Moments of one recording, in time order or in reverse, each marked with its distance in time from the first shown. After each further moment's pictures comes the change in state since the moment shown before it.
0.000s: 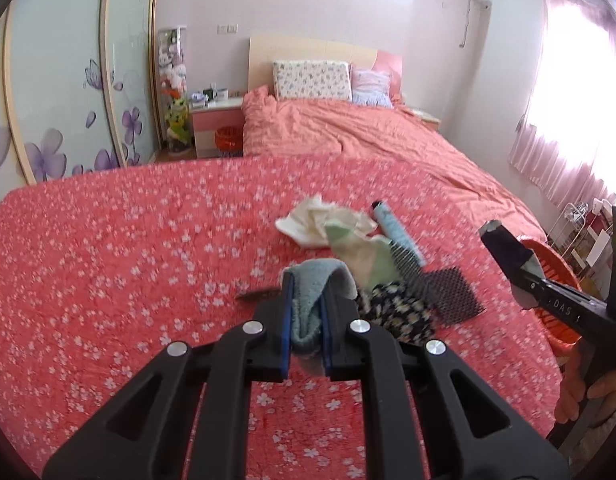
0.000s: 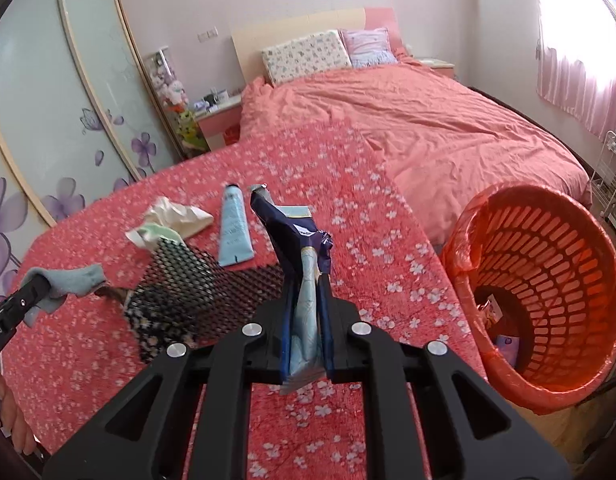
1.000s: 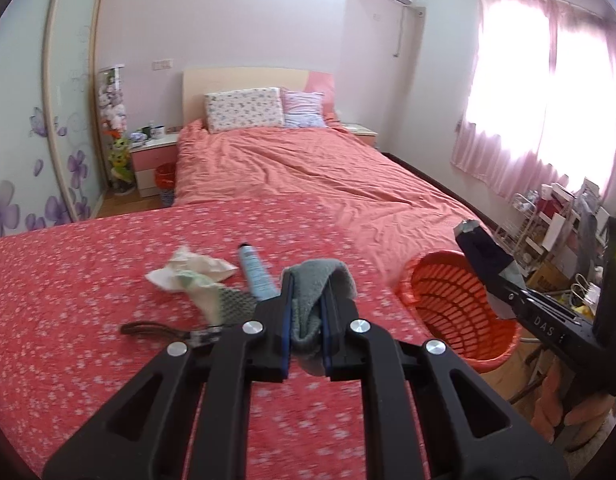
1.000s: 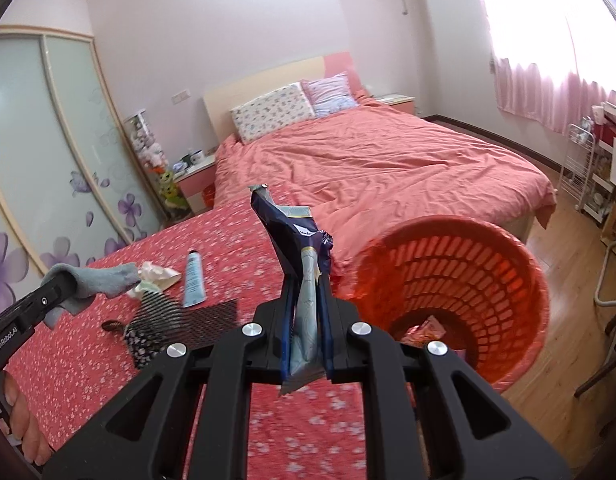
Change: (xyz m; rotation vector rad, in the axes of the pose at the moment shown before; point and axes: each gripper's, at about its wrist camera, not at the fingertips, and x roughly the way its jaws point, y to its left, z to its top) left arm -0.035 -0.141 0.026 0.122 -0.074 -0.187; right arm -0.089 -0.088 0.001 0.115 -0.185 -0.053
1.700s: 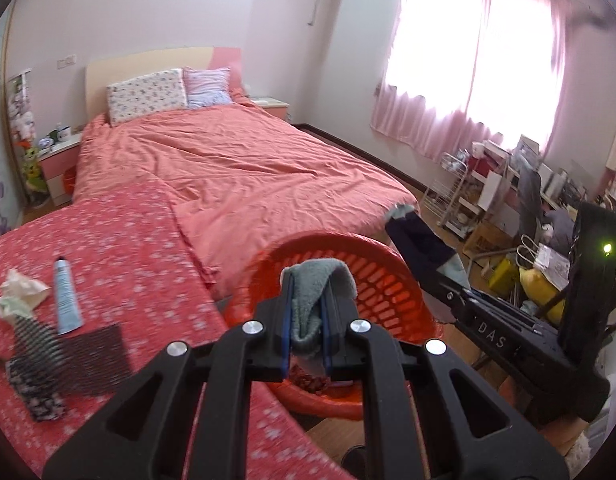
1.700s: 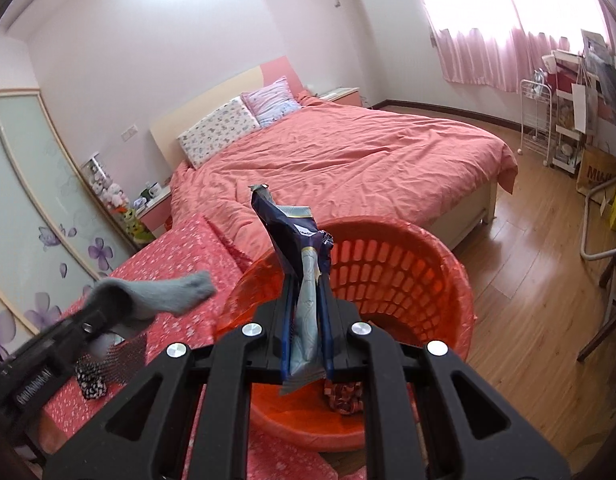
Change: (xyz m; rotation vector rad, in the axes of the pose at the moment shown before) left arm 0.112 -0.179 -0.007 0.127 0.099 -0.260; right arm 0.017 -0.121 0.009 0.193 -0.018 -0.071
